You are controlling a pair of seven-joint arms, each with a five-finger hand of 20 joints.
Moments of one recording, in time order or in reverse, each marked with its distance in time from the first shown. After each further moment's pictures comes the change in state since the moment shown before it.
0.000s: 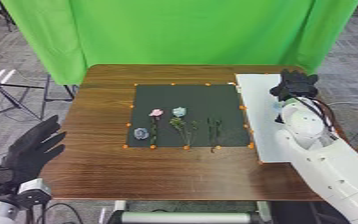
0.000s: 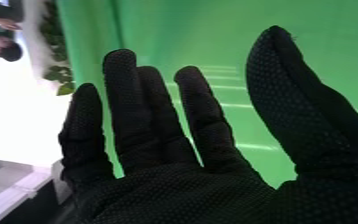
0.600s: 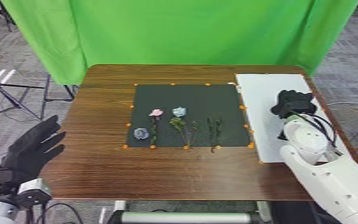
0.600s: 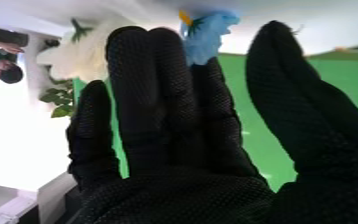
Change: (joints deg) left arm 0.0 -0.2 0.0 0.0 0.0 0.0 0.0; right arm -5.6 1.9 0.5 0.4 1.0 0.0 -4.0
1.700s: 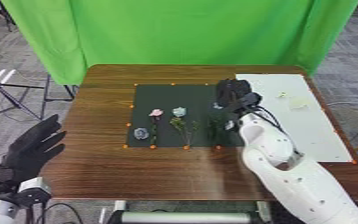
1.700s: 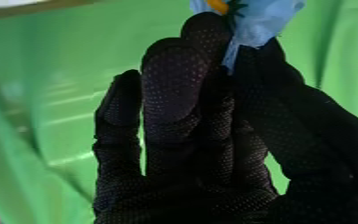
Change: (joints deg) left arm -0.5 0.6 0.0 0.1 0.0 0.2 -0.7; right arm 2.3 -7.3 -9.4 -10.7 6.1 9.6 -13.5
